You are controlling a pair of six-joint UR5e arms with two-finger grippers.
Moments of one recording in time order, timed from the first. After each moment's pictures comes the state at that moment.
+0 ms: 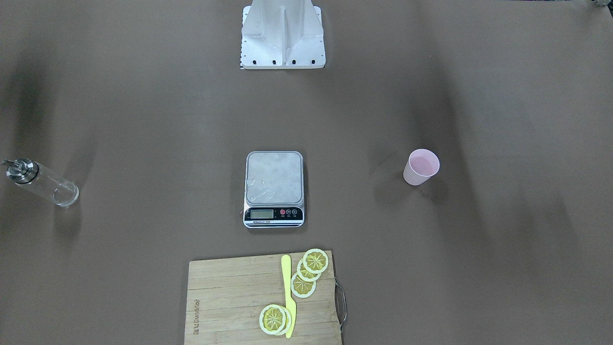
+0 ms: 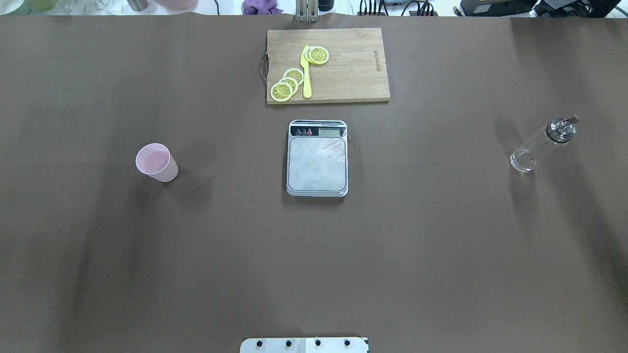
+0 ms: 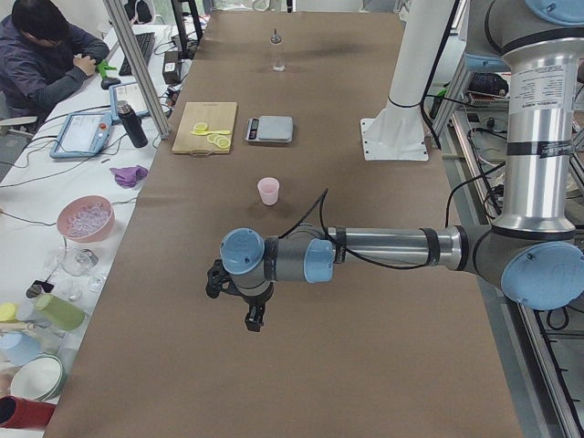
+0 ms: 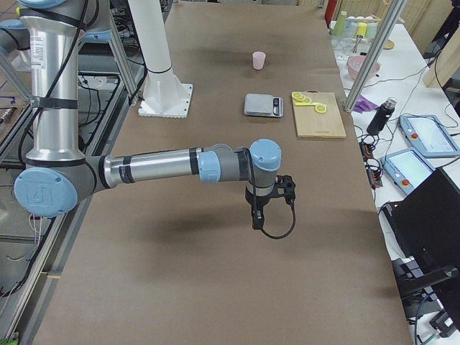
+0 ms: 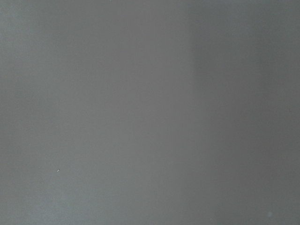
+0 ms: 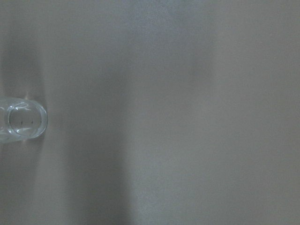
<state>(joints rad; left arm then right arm) -1.56 -1.52 -1.61 -1.56 -2.42 0.14 1.47 -1.63 1.79 -1.63 2.31 0.04</state>
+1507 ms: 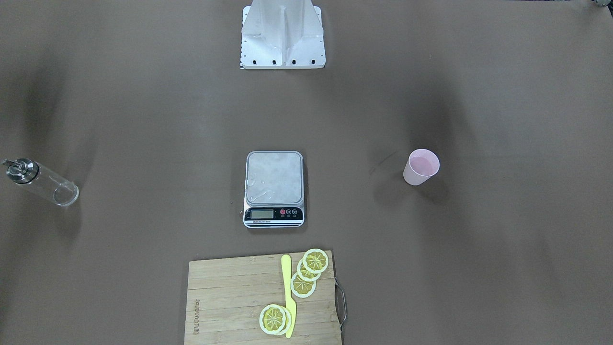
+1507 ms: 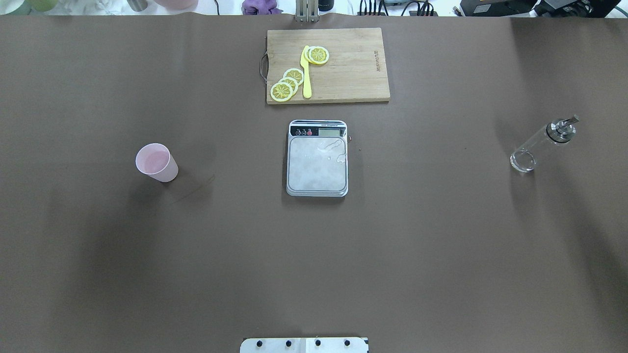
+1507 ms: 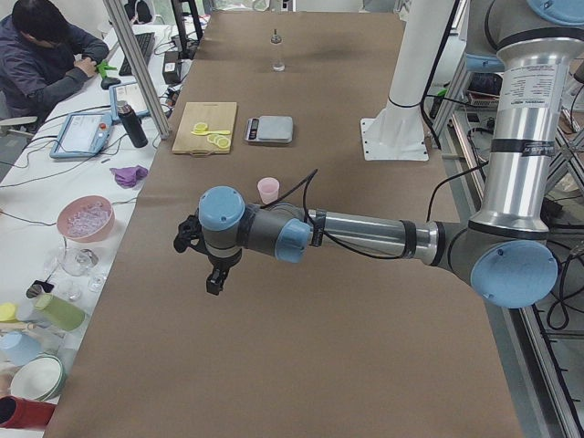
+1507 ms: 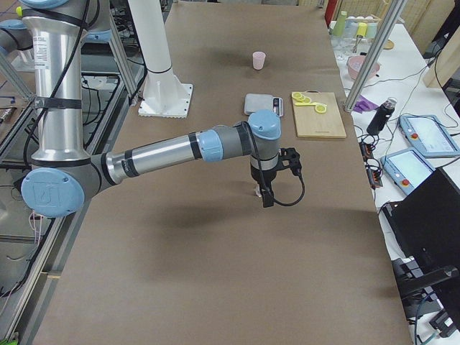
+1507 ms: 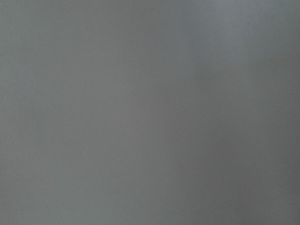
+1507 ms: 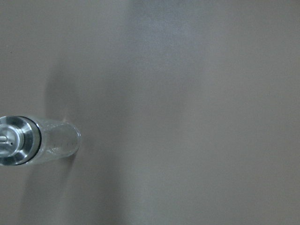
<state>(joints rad) -1.55 -1.65 -1.60 -1.80 -2.43 0.04 1.45 -1.60 1.90 -1.62 2.26 0.05</state>
